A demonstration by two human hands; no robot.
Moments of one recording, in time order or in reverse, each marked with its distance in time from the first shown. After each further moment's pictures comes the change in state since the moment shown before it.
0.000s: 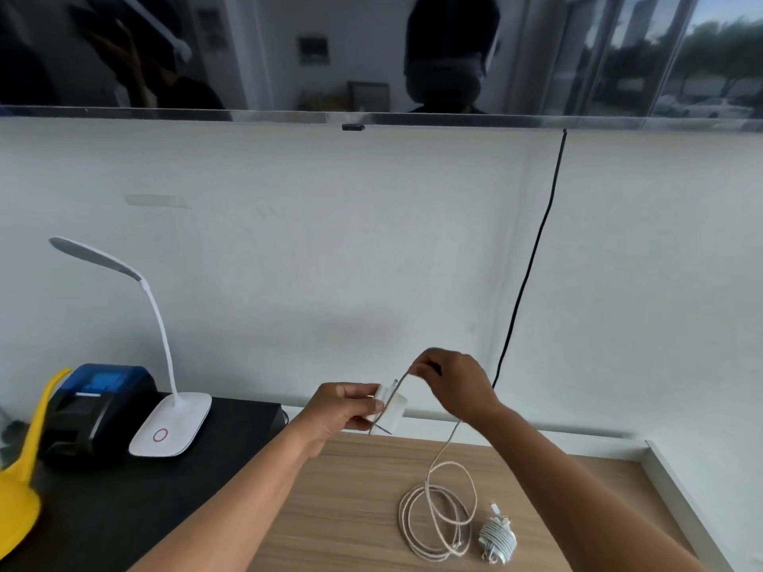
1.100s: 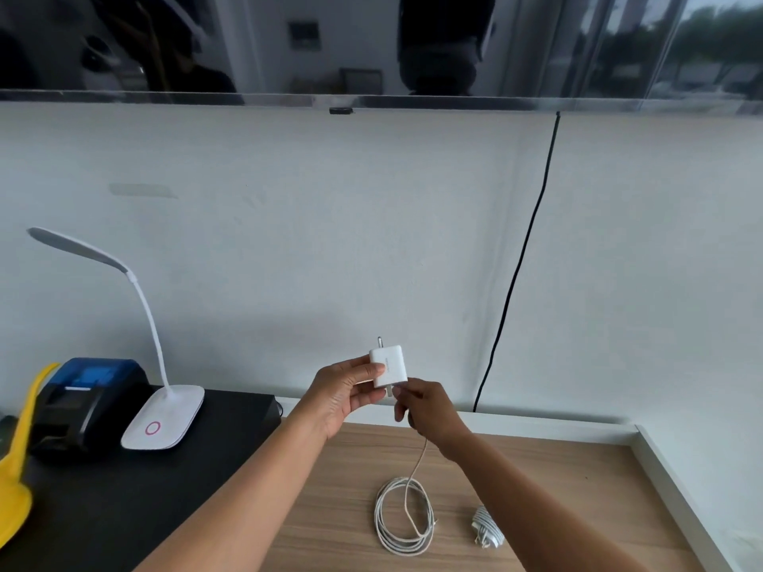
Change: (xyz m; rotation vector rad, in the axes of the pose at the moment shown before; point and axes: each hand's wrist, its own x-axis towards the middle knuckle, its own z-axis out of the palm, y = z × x) left_hand 0.008 0.015 0.024 -0.416 0.130 -0.040; right_hand -0.024 0.014 0.059 0.688 -0.174 0.269
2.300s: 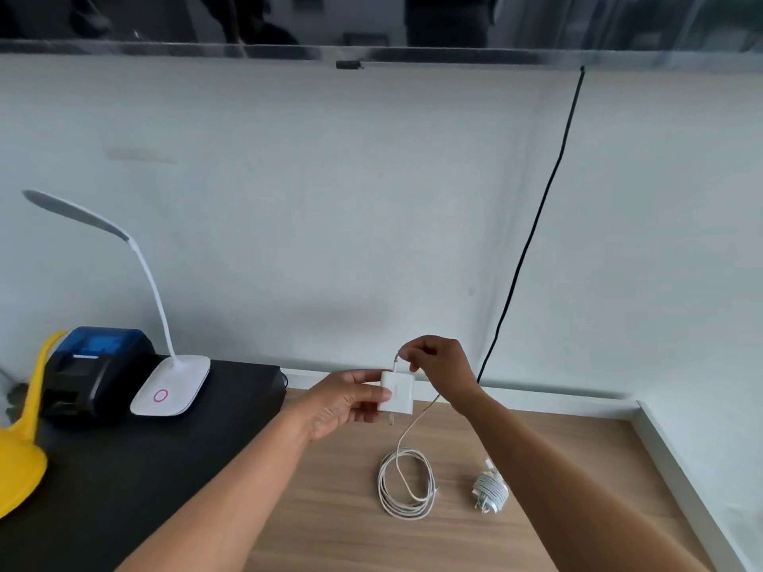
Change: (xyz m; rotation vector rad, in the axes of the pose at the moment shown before) left_hand -0.007 -0.034 -0.035 0.297 -0.324 -0.178; right_hand 0.010 -0.009 -0.015 -0.084 0.141 -0.048
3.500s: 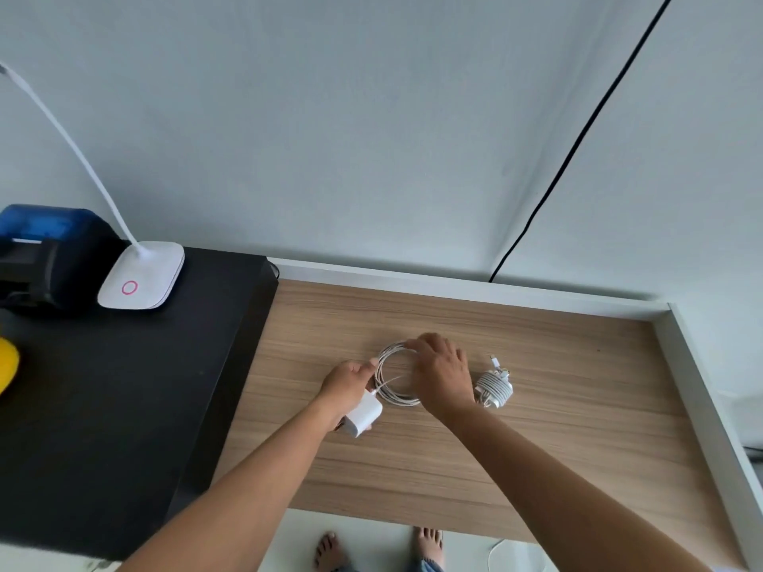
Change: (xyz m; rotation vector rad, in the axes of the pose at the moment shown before) left_hand 0.017 -0.149 0.008 0.208 0.429 -0.423; right_hand -0.067 0.153 0.054 -0.827 -0.127 -0.033
